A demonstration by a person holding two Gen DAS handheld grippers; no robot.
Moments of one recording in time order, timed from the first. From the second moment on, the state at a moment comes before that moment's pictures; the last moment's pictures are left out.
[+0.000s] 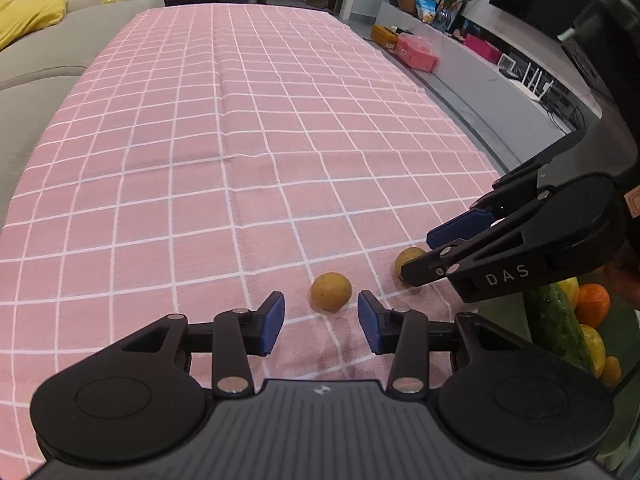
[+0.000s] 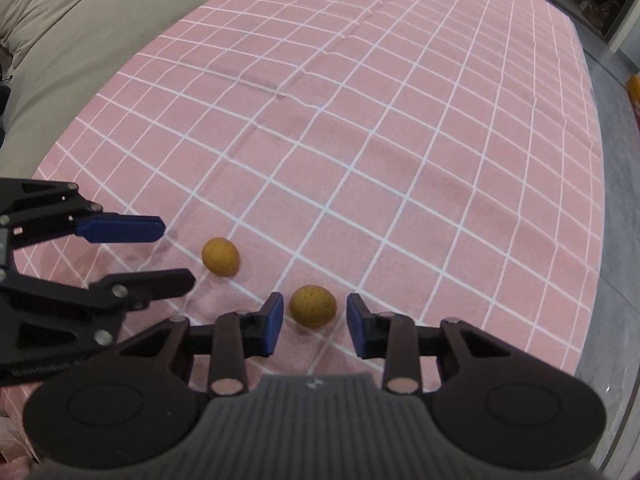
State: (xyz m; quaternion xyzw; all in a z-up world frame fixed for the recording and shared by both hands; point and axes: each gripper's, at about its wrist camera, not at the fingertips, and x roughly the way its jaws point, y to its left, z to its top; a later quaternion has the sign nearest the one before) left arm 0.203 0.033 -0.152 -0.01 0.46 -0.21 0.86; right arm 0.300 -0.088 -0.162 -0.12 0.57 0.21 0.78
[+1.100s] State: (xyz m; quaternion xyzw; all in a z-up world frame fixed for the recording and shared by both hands) left arm 0.210 0.031 -0.160 -0.03 0.45 -0.19 0.87; right arm 0.296 -0.098 -0.168 -0.07 0.57 0.20 0.79
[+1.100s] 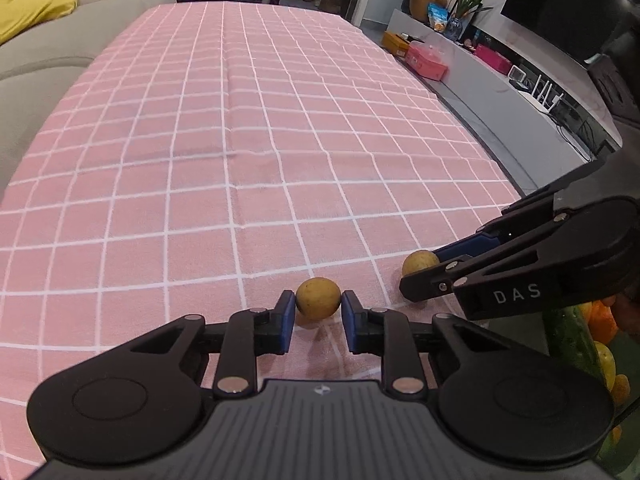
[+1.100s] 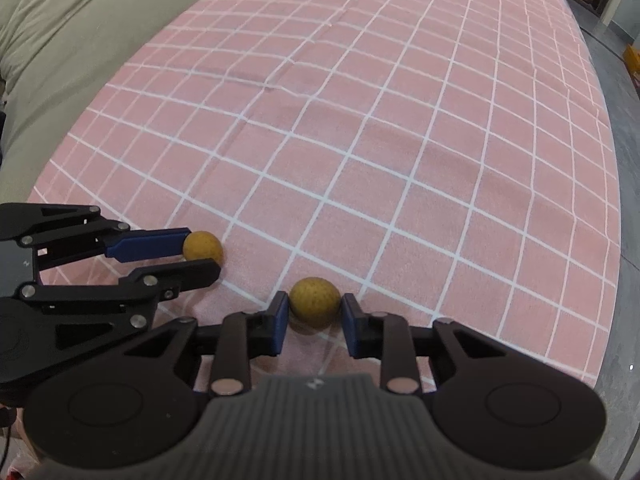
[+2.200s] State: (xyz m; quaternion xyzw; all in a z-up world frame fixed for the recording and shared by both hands) left arm 0.125 -0.064 -0.042 0.05 0.40 -0.27 0.87; right arm 0.112 -0.186 -0.032 0.01 0.38 0.09 0.92
